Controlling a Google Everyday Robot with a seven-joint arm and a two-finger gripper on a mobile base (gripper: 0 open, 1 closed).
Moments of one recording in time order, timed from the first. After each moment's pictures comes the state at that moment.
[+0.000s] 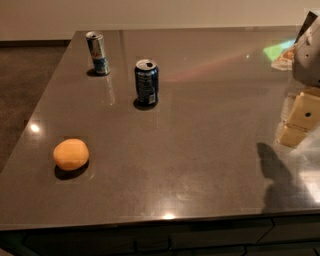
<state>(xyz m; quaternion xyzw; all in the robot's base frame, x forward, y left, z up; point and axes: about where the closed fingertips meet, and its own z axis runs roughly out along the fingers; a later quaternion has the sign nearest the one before) 0.438 -0.217 0.976 -0.60 0.78 -0.03 0.16</state>
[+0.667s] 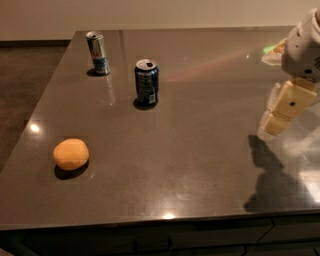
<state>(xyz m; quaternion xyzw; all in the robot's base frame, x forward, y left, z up) 0.462 -0.199 0.976 -0.59 0.78 0.00 0.19</state>
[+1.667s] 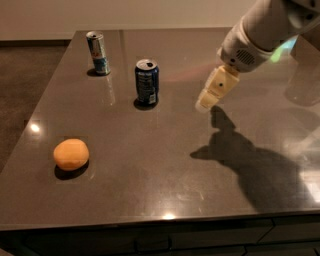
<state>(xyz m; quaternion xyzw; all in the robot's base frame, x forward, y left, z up) 0.561 -0.132 0.948 -0.54 0.80 0.05 0.26</state>
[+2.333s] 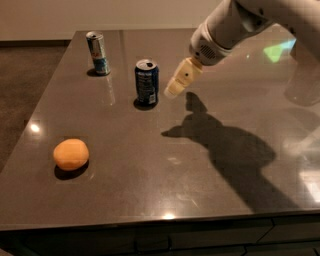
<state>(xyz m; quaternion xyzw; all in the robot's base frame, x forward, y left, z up) 0.627 -0.065 0.936 -0.53 0.79 0.08 0.31</state>
